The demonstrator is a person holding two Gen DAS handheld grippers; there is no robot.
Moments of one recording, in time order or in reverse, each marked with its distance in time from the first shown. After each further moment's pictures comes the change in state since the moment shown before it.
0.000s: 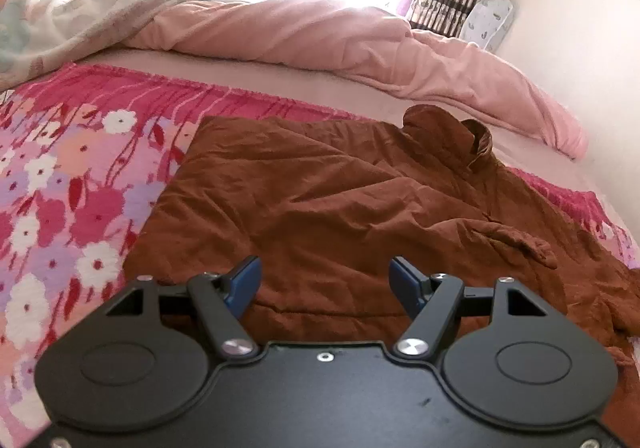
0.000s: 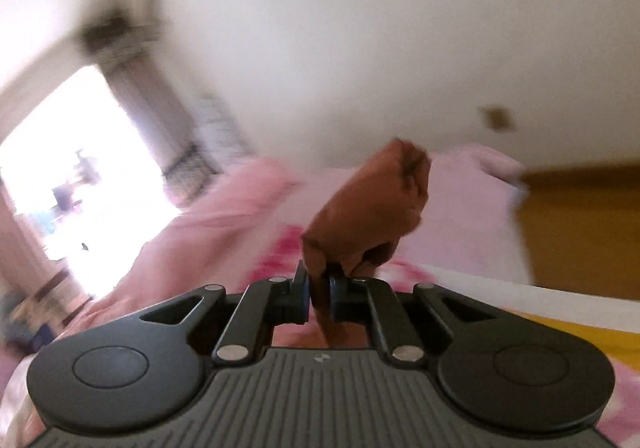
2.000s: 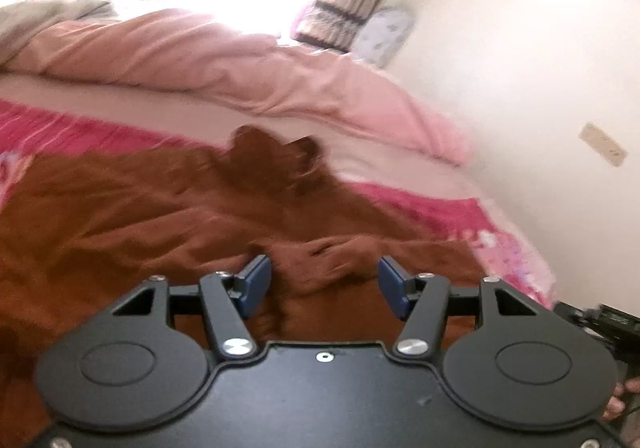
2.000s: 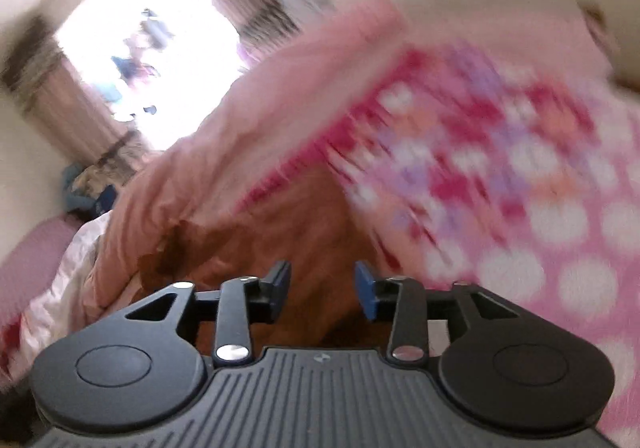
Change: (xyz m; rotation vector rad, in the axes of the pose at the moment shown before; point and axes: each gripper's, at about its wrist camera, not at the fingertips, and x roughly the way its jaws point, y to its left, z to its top) left arm 0.002 -0.113 0.017 0.053 -0.035 -0.347; right arm -0.030 0.095 -0.109 -0.113 0.398 0.187
